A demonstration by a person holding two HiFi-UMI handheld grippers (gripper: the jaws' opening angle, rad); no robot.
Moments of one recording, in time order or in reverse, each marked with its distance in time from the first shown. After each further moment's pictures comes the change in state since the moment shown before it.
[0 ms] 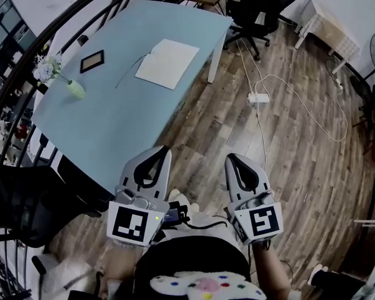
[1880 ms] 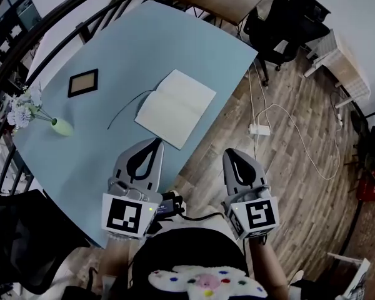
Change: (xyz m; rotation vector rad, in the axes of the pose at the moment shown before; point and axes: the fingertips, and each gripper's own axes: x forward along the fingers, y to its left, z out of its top) left arm 0.191 0.203 0.002 -0.072 -0.009 0.114; right arm 0.269 -0.082 0.039 -0.104 0.115 0.066
